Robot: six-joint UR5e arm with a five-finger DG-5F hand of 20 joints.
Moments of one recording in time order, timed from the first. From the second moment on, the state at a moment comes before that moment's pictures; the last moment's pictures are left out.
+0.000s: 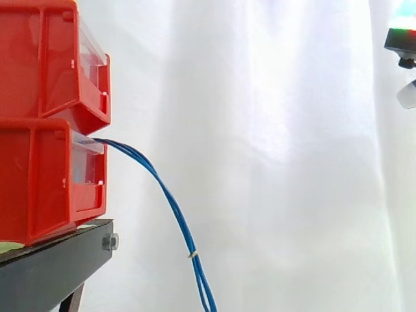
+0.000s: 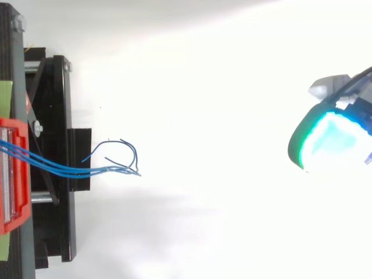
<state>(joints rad) 0.07 -1.75 -1.49 -3.21 -1.51 0.09</state>
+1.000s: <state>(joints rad) 0.07 -1.75 -1.49 -3.22 -1.51 0.09</state>
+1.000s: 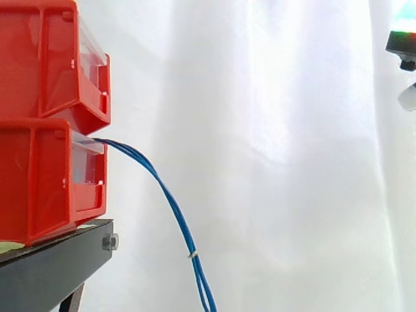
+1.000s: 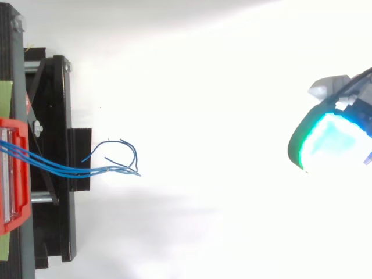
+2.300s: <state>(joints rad) 0.06 -1.90 -1.49 -3.04 -1.51 0.02</state>
